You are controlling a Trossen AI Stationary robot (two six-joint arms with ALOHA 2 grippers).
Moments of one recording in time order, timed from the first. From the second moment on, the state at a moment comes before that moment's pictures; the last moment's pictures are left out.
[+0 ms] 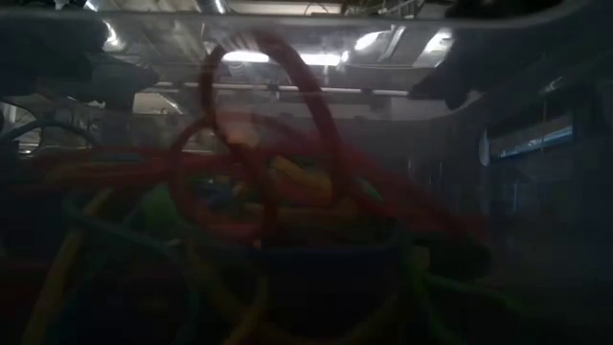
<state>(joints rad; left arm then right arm) 0.08 0.01 0.01 0.03 0.02 -0.14 0.00 0.97 0.50 0.07 0.04 0.06</state>
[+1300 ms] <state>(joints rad) 0.08 0.01 0.01 0.03 0.02 -0.14 0.07 0.01 0.01 0.02 -0.02 0.07</state>
